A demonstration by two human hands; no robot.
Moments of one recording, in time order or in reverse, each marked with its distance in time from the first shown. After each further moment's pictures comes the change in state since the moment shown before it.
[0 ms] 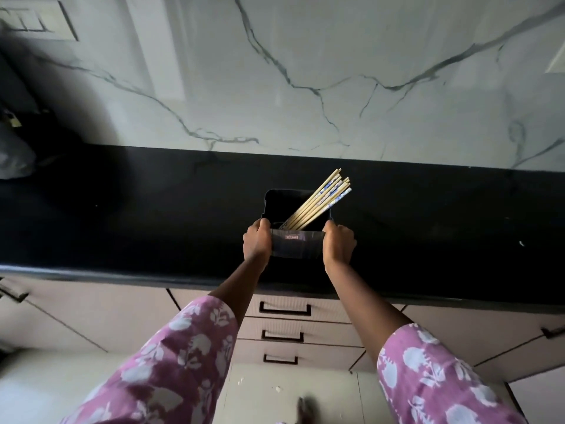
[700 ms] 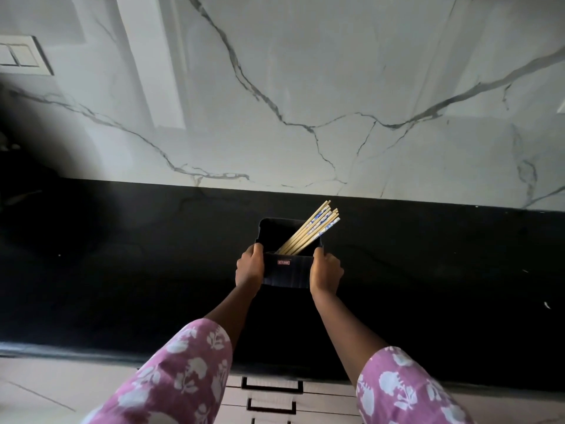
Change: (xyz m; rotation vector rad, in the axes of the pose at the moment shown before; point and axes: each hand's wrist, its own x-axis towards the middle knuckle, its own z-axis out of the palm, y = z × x) left_hand 0.098 0.035 0.049 0.127 -0.021 -0.064; right_hand 0.114 -0.015 0.056 -0.070 -0.039 0.038
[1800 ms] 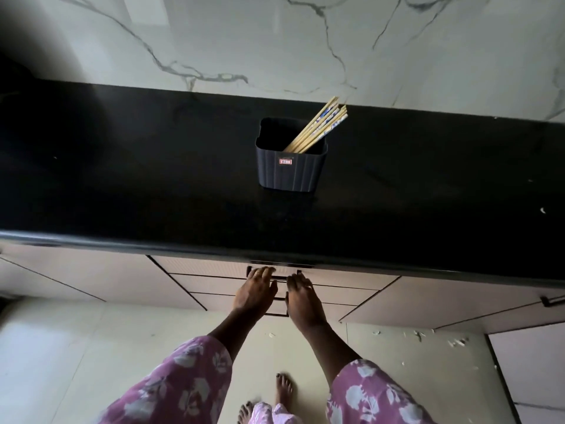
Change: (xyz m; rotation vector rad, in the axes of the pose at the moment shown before) left_hand -0.122 -0.214 -0.002 0.883 -0.291 0.450; right_hand -0.129 0.239 -0.009 -1.082 -0.528 -0.566
